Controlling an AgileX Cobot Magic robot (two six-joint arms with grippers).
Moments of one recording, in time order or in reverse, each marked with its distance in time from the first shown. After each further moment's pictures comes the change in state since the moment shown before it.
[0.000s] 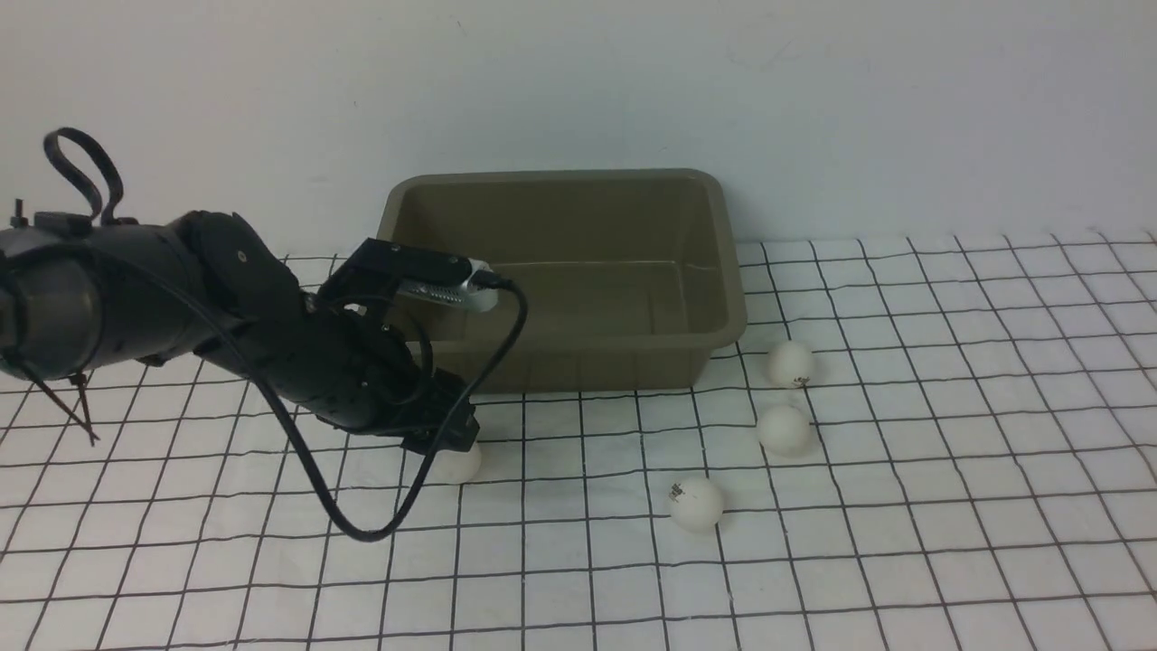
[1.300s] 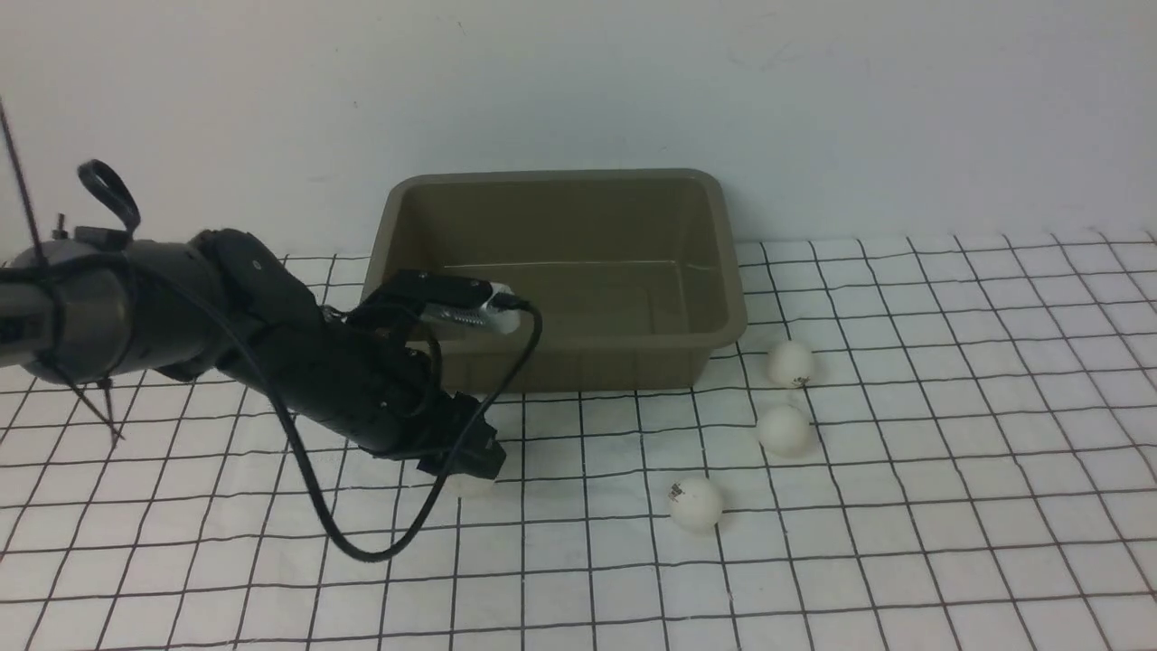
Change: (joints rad) right arm 0.000 0.000 0.000 0.017 -0.005 -0.001; left arm 0.000 -0.022 -0.003 -0.119 0.154 0.154
